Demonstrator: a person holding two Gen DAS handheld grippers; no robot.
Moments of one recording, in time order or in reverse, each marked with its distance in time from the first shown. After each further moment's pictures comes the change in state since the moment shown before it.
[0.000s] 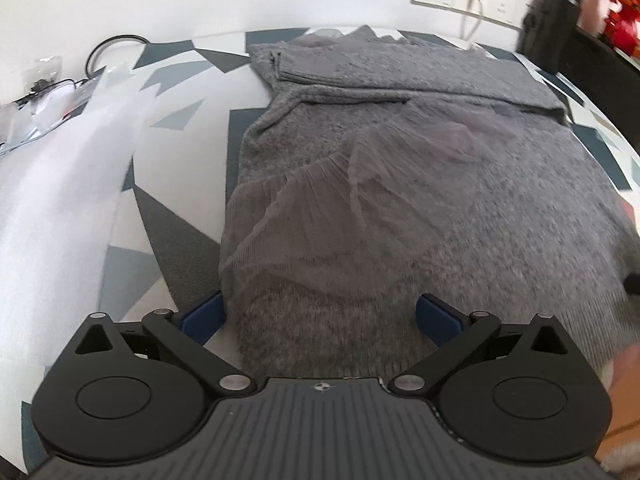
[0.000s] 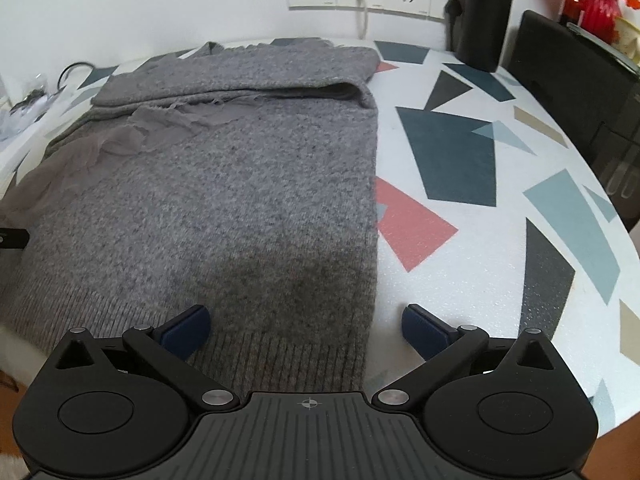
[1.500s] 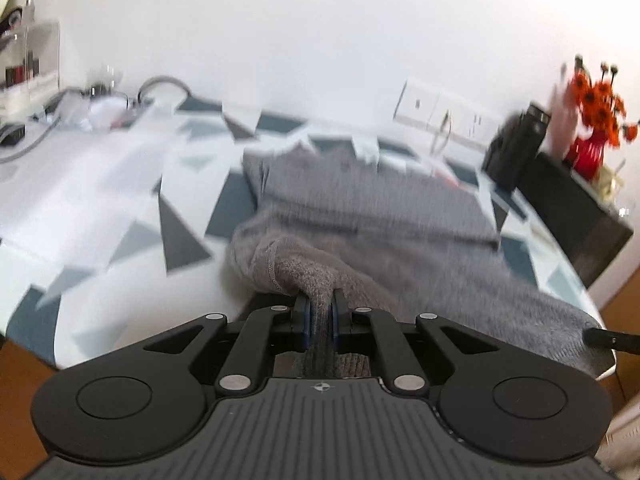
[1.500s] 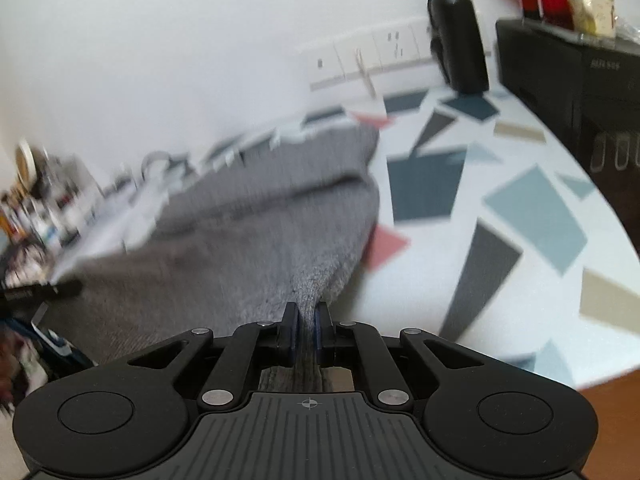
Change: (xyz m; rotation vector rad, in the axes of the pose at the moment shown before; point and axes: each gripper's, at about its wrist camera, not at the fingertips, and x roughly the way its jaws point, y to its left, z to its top) left arm -0.115 -0.037 -0.021 -0.261 -0.309 -0.043; right arm -0.119 -0.092 -0.019 0.168 -0.205 0.337
